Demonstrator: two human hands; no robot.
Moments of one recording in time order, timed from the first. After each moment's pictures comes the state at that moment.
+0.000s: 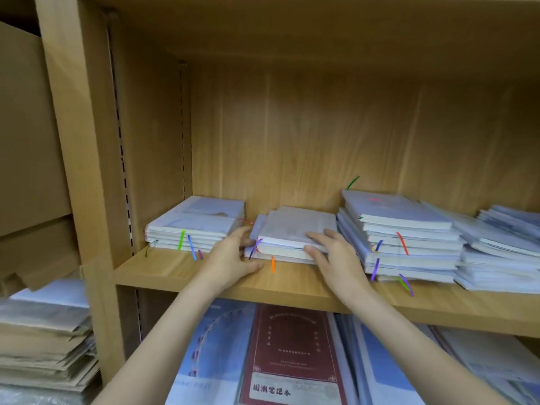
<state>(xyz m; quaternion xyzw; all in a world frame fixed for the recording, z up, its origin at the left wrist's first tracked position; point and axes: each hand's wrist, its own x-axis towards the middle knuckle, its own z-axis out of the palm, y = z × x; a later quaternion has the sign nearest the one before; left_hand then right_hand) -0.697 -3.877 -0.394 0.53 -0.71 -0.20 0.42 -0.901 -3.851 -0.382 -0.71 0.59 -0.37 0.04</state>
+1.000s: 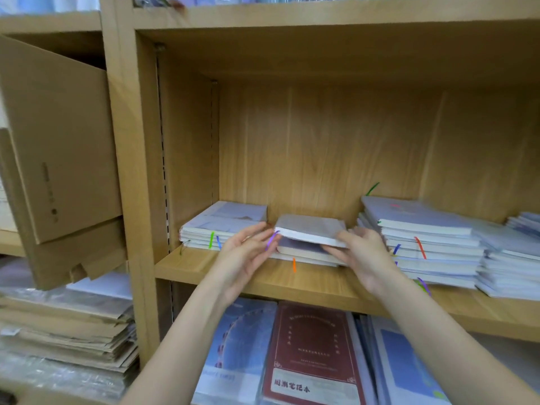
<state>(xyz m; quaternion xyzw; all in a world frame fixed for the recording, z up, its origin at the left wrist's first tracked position) -0.692 -3.826 -0.374 0.26 -0.40 -0.61 0.64 -0.887 -3.835 -0.348 -0.43 0.42 -0.64 0.48</state>
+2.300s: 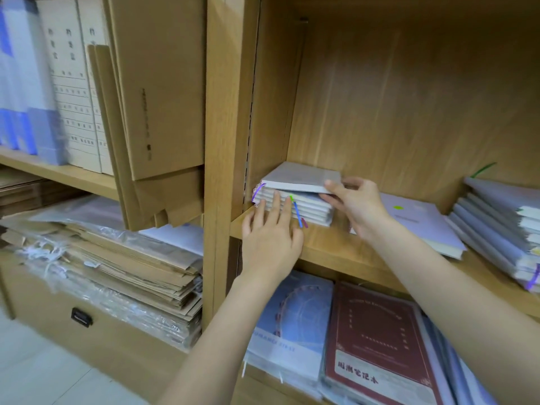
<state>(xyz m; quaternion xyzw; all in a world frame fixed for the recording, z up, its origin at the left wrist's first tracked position) -0.624 -3.838 -0.432 0.67 -0.64 0.13 0.35 -0.745 -3.902 -0.355 -0.49 0.40 -0.60 0.49</state>
